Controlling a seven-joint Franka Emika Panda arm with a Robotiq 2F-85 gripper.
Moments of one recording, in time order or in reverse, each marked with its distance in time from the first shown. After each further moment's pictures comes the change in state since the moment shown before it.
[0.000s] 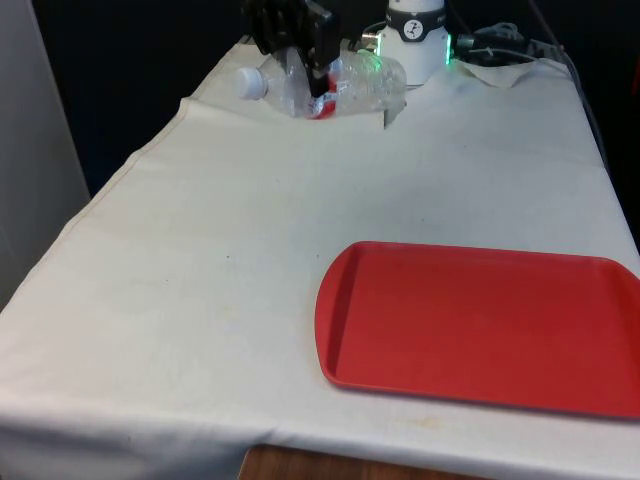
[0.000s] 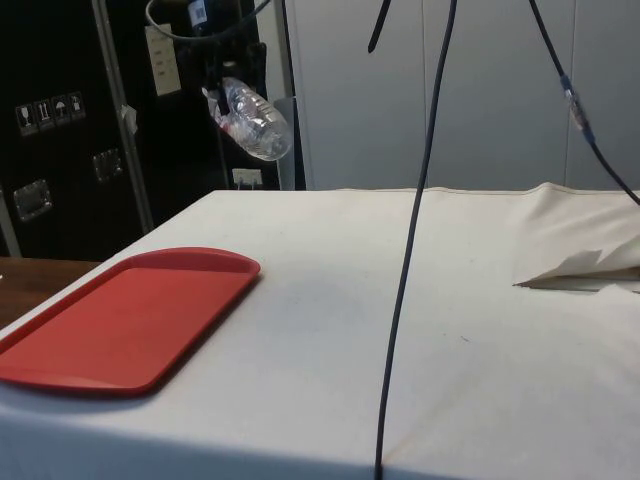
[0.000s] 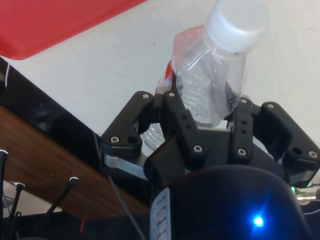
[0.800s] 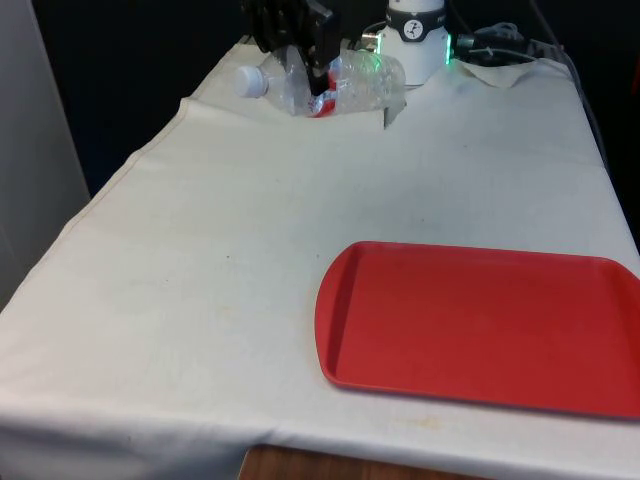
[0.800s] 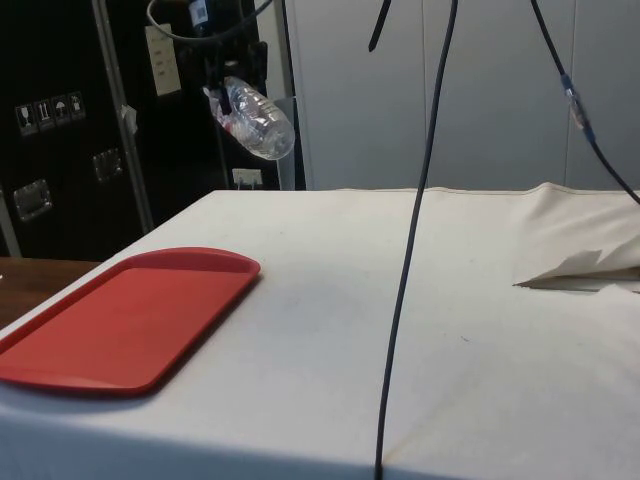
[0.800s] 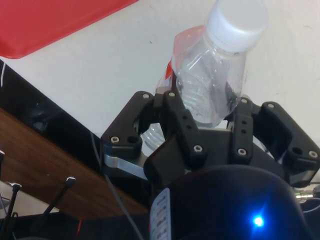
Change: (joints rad) arm 0.004 -0.007 0.001 -0.006 -0.015 -0.001 -0.001
